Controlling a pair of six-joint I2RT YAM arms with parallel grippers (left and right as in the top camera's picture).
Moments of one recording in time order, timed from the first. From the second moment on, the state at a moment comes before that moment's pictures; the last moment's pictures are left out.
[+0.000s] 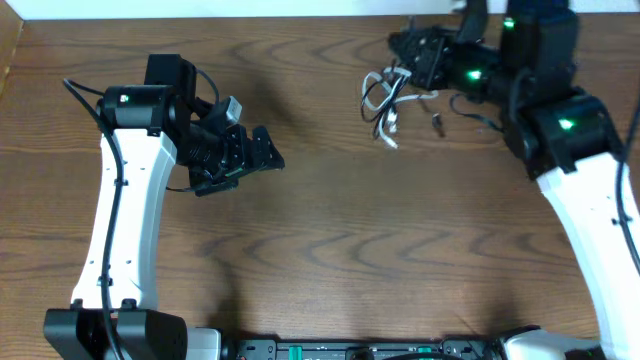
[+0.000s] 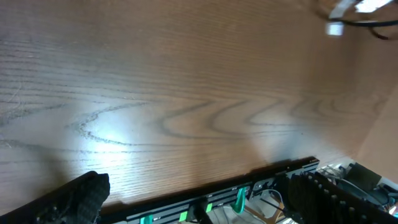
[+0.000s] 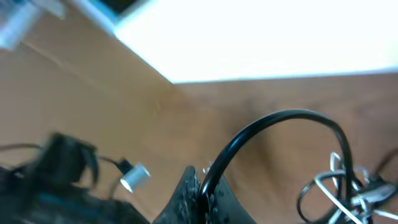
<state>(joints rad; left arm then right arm) -0.02 1.57 1.56 -1.47 0.52 -0.21 0.30 1.46 1.62 -0.48 -0.51 0.56</state>
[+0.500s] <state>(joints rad) -0.04 1.57 1.56 -1.45 0.80 -0.23 0.35 1.44 1.62 -0.47 -0.51 0.78</state>
